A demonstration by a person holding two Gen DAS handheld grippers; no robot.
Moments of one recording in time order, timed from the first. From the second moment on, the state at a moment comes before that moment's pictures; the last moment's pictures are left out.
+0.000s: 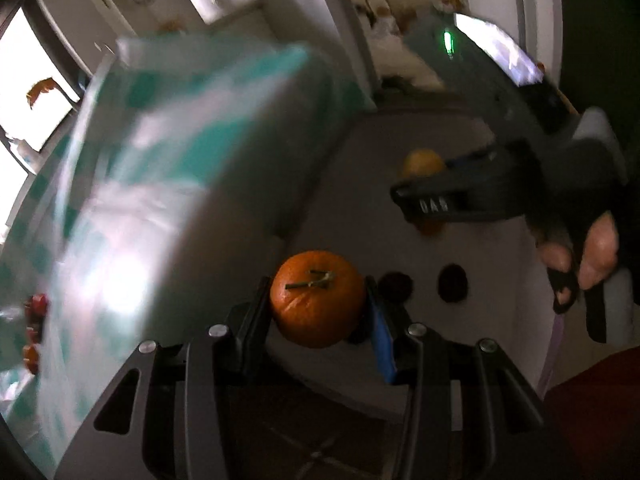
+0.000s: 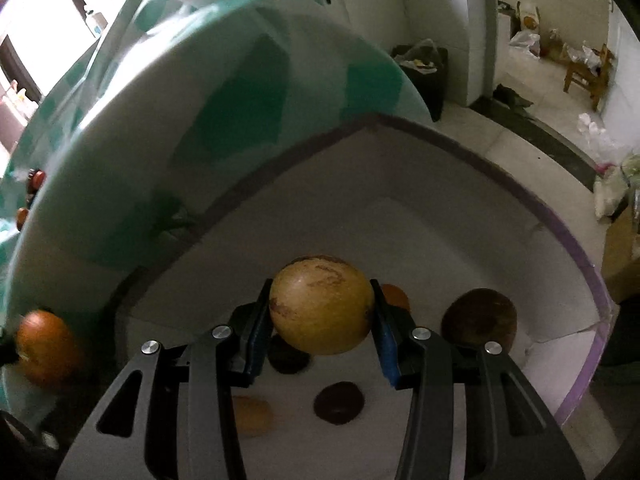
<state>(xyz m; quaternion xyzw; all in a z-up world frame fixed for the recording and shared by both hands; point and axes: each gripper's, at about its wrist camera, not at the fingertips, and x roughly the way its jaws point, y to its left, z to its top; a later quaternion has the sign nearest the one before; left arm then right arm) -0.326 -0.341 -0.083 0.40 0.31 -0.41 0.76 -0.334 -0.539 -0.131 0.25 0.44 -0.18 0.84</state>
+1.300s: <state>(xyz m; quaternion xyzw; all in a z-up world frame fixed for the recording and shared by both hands) -0.316 -0.348 -0.169 0.47 0.34 -0.41 0.71 -0.318 -0.556 -0.170 0.27 0.50 -0.20 0.80</state>
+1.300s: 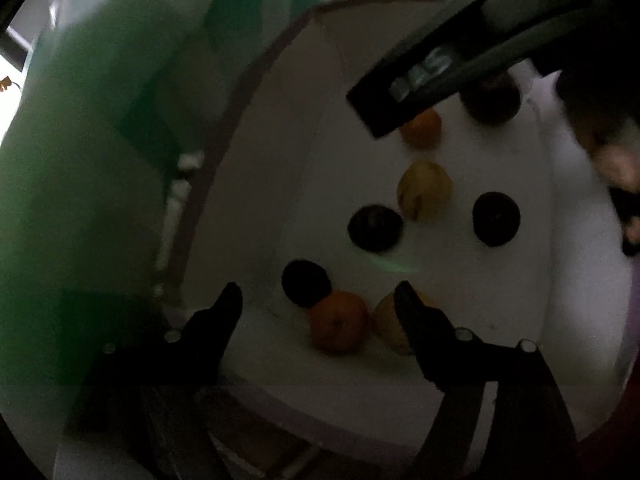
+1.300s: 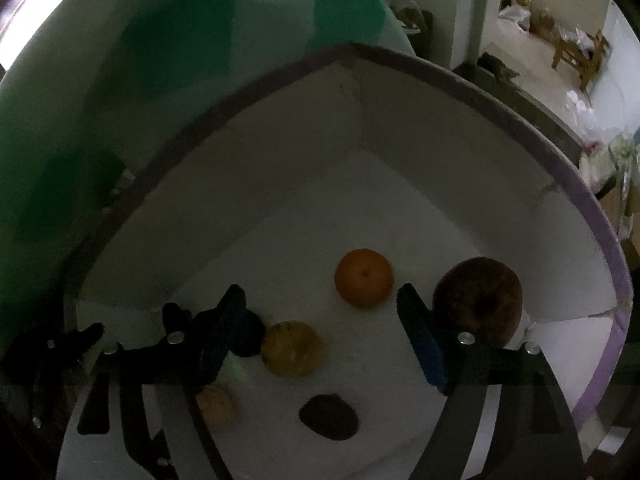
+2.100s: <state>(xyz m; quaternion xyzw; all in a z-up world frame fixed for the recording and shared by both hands) -0.179 -0.115 0.057 0.12 0.17 -0.23 0.95 -0.262 -0.423 0.022 0.12 0.30 -0.10 0.94</state>
